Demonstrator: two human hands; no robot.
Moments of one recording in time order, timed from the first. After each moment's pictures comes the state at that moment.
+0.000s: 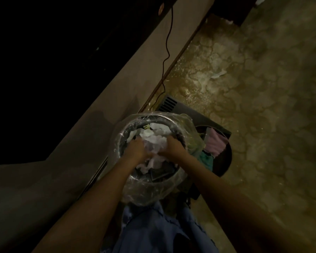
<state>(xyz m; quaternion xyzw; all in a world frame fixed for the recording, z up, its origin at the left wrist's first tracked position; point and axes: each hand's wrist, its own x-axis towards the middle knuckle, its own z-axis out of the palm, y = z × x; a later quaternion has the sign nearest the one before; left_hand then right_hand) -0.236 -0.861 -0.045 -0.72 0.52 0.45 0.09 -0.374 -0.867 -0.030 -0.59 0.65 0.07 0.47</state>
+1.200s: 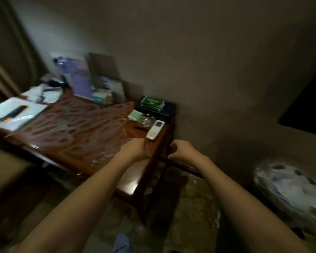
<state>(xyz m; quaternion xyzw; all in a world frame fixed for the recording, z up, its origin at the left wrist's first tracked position) -0.255 -0.233 0.175 -0.97 0.09 0.17 -0.13 -0.279 -0.419 0.167 -0.94 0.01 0.18 0.29</state>
